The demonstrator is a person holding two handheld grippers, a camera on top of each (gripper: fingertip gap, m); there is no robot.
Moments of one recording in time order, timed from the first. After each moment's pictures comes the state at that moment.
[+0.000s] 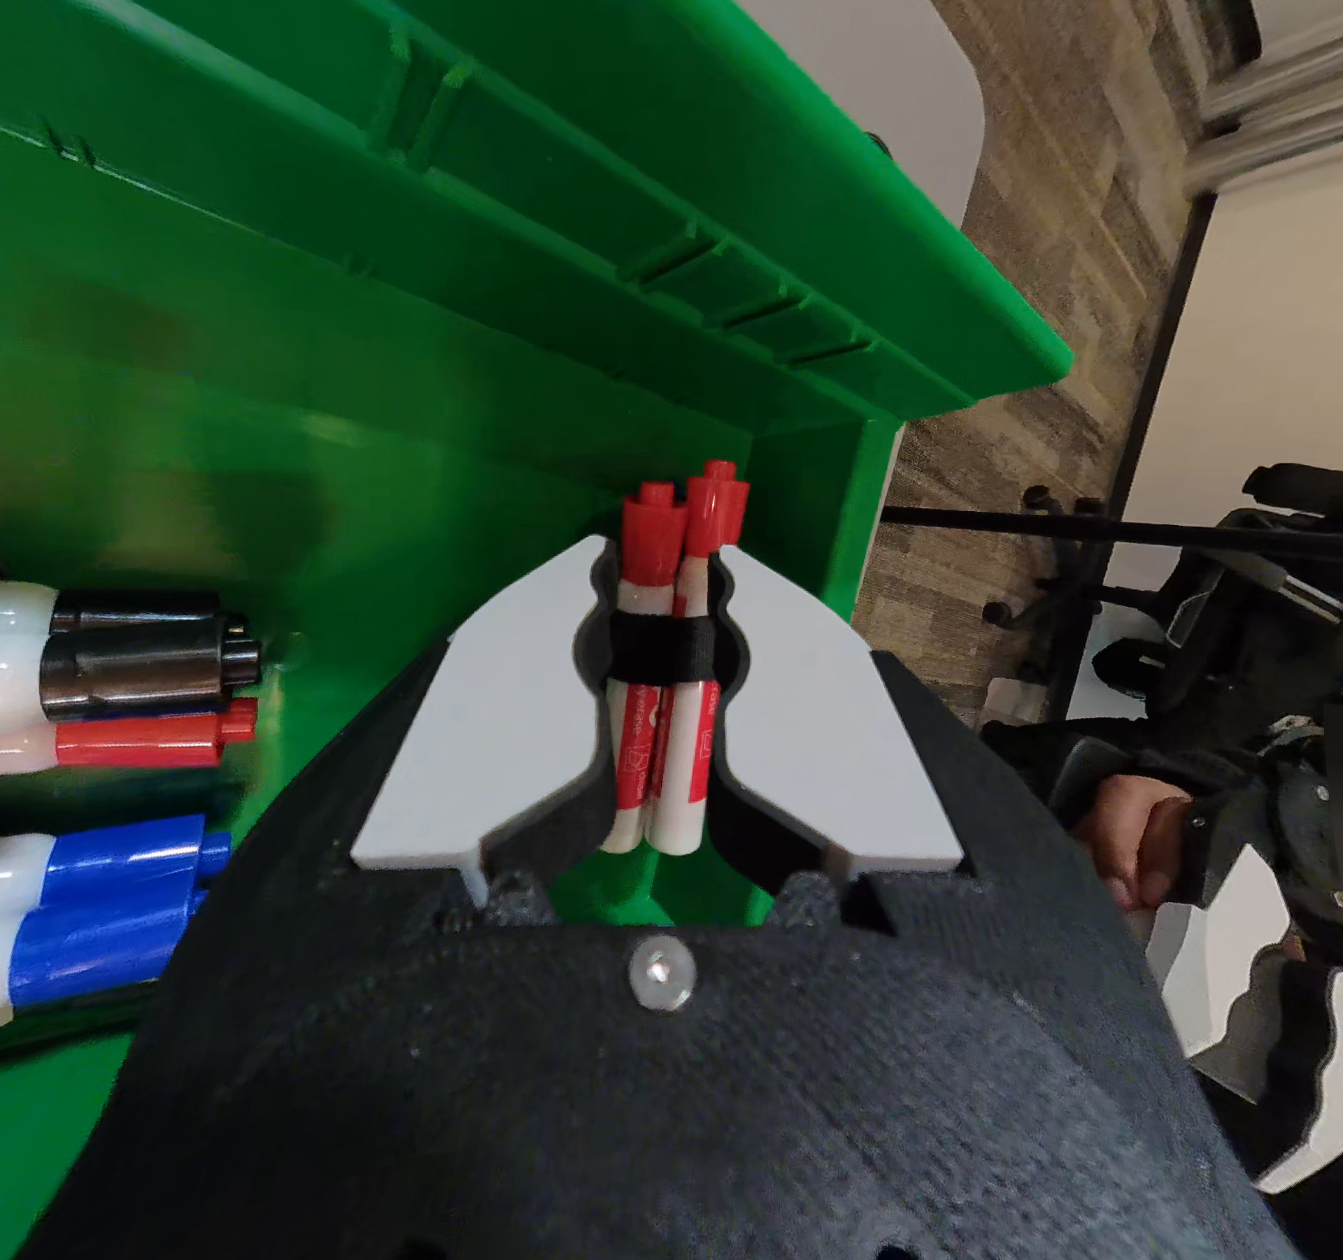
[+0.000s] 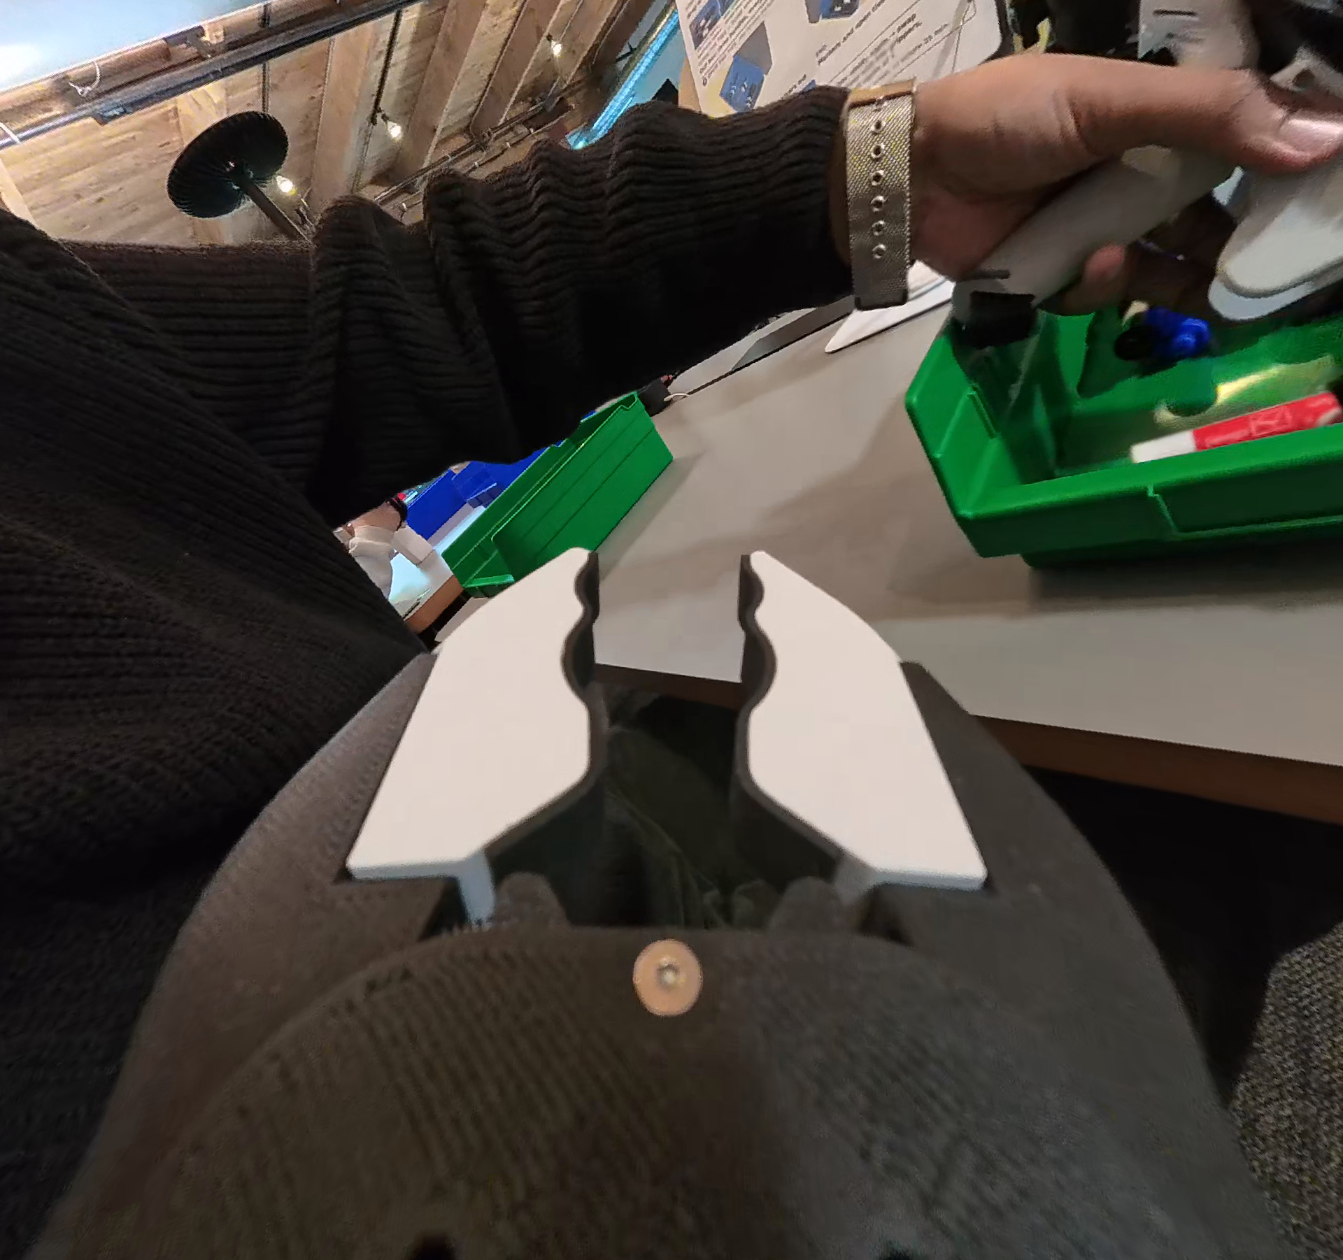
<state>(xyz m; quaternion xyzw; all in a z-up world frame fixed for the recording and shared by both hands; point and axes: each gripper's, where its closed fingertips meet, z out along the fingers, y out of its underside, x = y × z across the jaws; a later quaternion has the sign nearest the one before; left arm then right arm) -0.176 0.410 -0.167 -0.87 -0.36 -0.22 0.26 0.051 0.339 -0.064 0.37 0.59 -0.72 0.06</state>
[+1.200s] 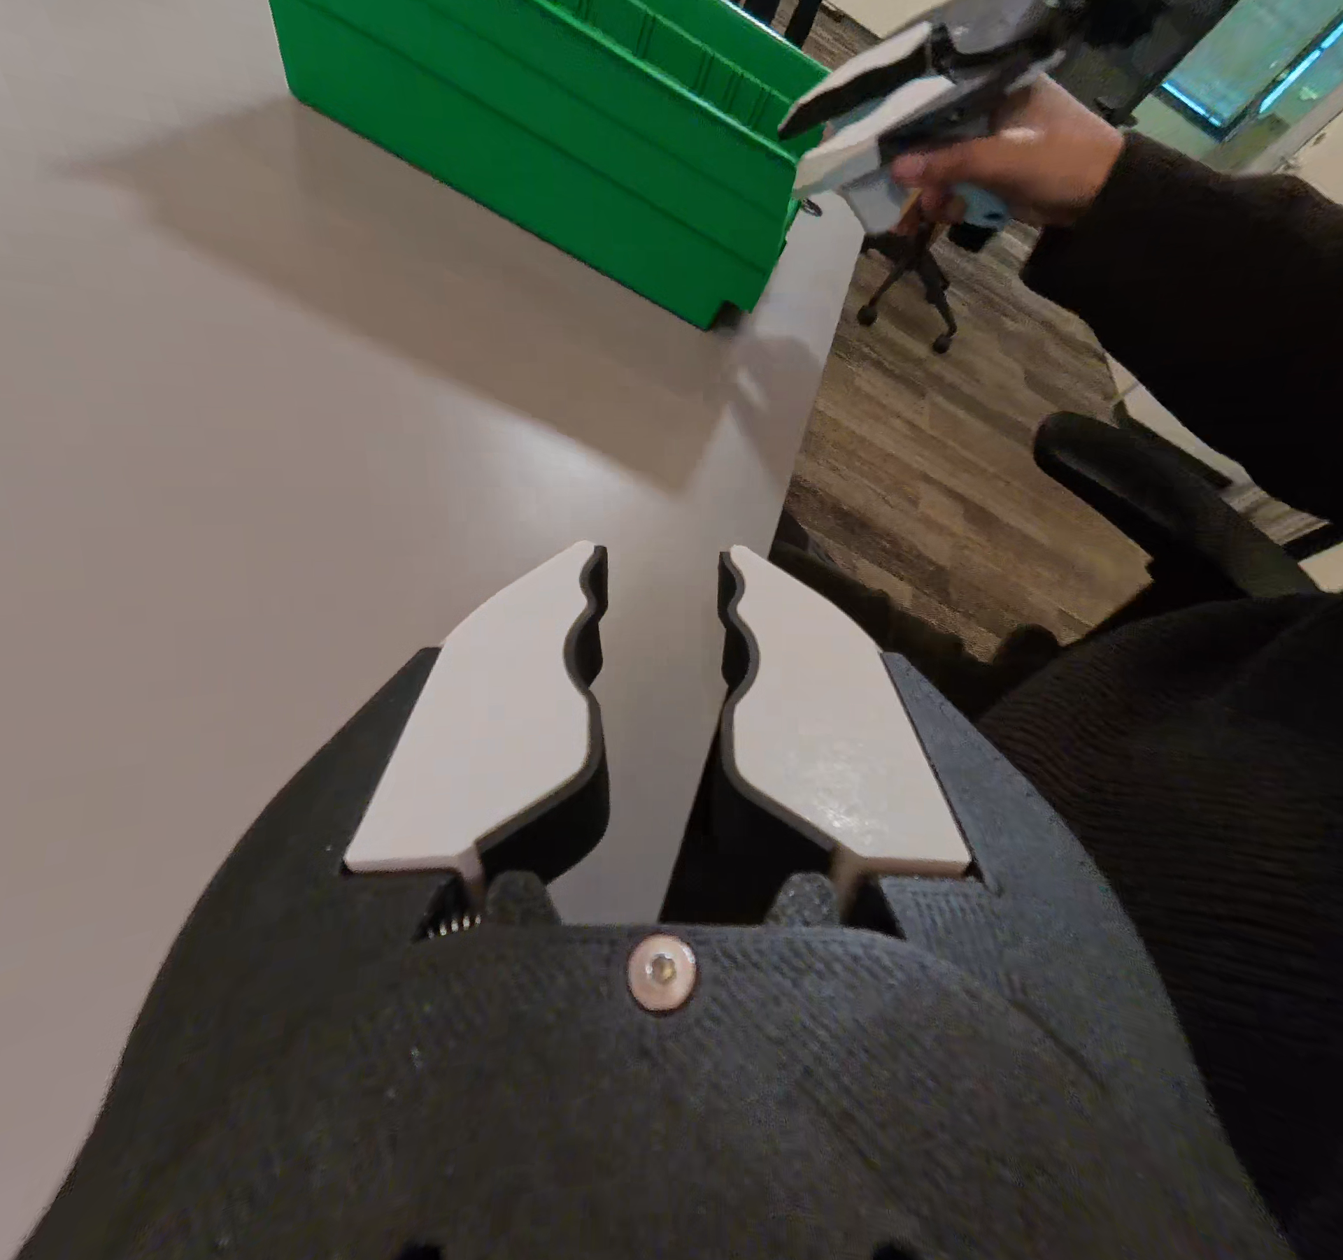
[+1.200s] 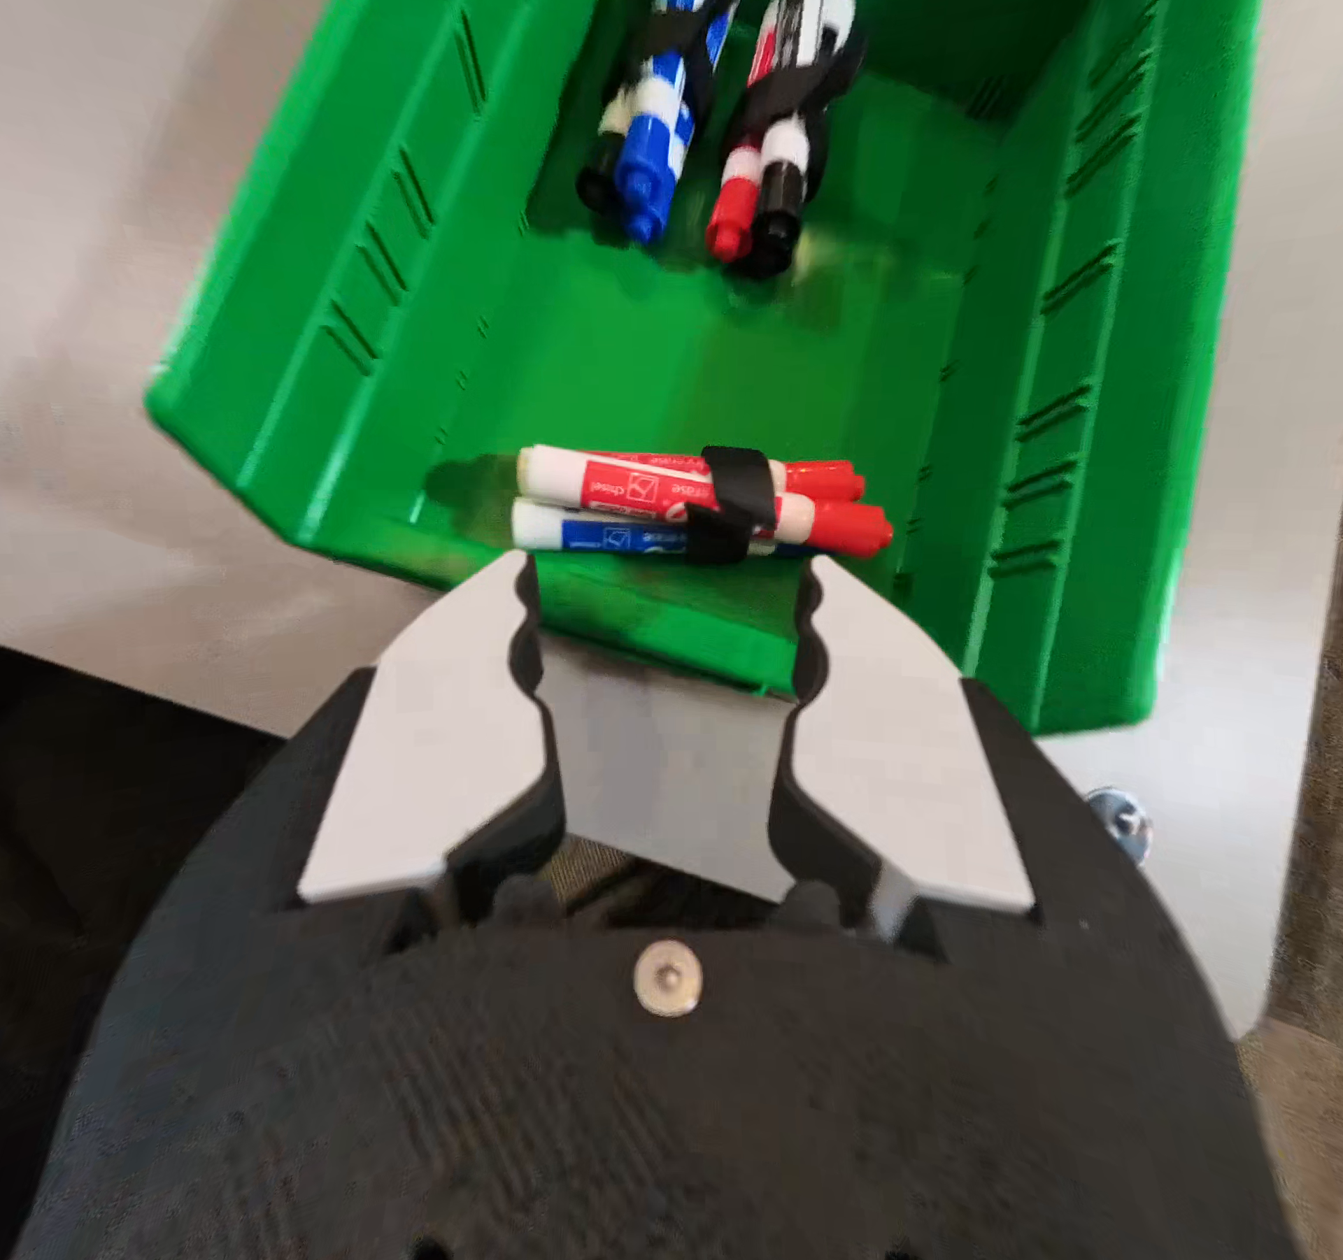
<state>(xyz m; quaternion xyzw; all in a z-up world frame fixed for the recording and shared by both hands) 0.042 0.092 -0.133 -0.73 -0.38 0.04 0.56 -0.120 0.381 -0.144 0.37 0.86 -0.29 -0.19</state>
